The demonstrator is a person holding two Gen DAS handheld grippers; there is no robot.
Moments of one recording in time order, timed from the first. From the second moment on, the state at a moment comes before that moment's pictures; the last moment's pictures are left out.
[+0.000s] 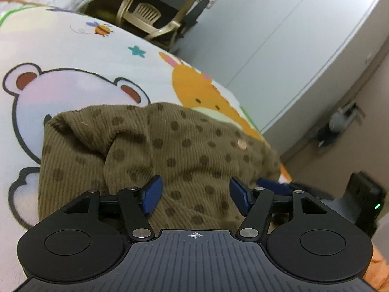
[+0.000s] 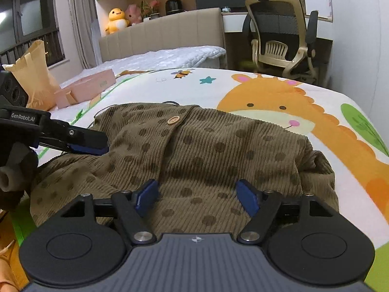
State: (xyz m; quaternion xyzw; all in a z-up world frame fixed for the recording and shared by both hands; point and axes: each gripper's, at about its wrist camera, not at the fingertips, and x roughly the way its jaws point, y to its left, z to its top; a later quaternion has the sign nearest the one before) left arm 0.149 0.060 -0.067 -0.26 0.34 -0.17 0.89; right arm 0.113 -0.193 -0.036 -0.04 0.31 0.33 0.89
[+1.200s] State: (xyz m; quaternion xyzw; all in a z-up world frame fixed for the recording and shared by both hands) left arm 0.131 0.096 0.016 -0.21 0.25 -0.12 0.94; right arm 0.148 -0.194 0.003 -0.05 0.29 0.32 0.90
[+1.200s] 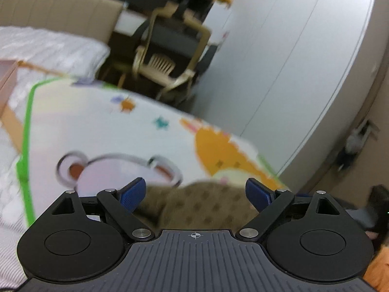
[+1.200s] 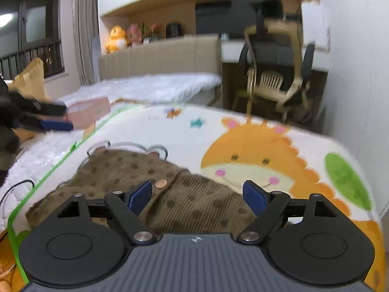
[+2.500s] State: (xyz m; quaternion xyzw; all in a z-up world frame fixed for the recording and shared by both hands) left arm 0.211 0.159 -0.009 -0.29 0.26 -0.06 0.92; right arm 0.255 -0.168 0.015 -0.05 0.27 0.25 0.93
